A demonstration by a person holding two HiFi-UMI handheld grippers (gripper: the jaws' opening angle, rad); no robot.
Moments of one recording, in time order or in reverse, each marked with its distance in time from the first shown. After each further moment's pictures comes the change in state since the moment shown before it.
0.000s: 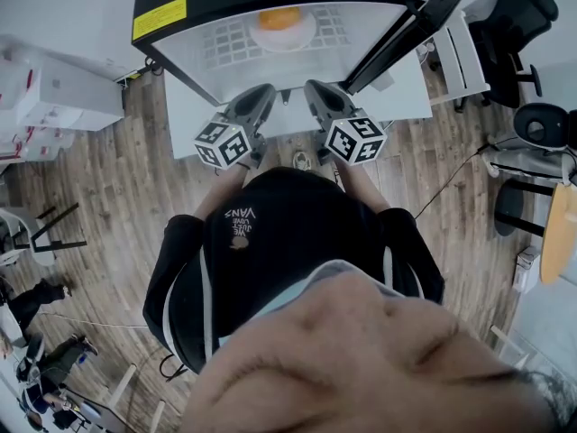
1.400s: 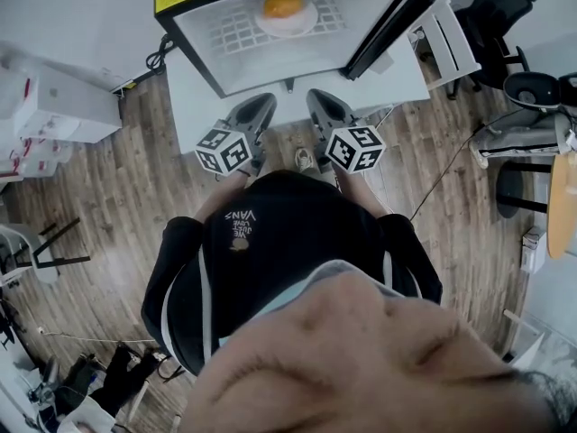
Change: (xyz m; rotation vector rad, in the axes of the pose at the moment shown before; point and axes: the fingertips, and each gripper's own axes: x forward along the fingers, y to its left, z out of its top) left arm -0.059 -0.020 -0.024 -0.003 0.051 -0.075; right arm -0.040 0.049 -0.034 -0.010 -0.030 -0.101
